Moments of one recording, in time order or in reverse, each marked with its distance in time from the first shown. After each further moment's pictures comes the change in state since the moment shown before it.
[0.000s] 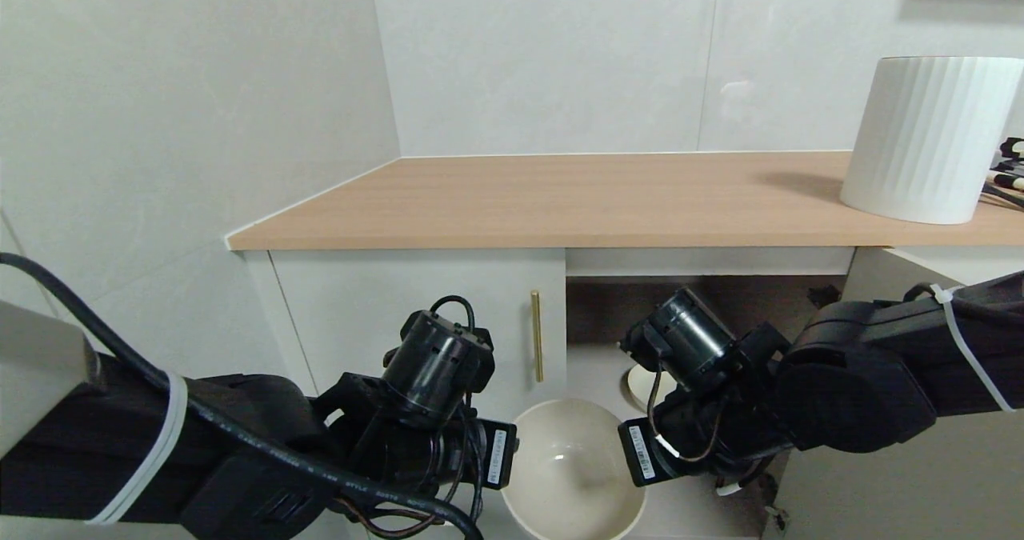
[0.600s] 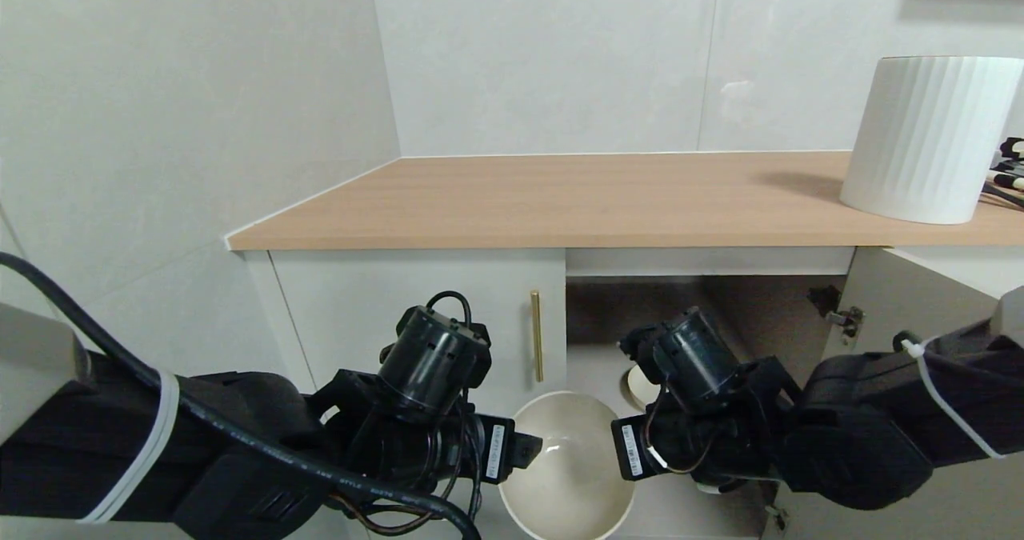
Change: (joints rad) left arm 0.002 -0.009 -0.001 -0.004 -0.005 0.000; right arm 0.005 0.019 0.193 -0.427 -0.107 -0.037
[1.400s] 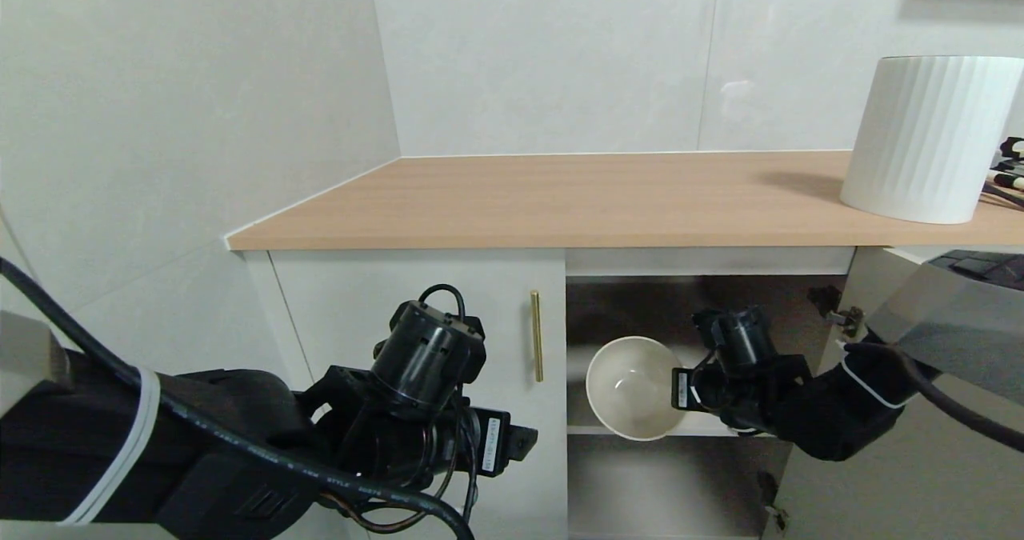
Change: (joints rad) left arm 0.003 -0.017 -0.001 0.000 0.031 0.000; right arm -0.342 0.250 0.052 -0.439 -0.065 -0.048
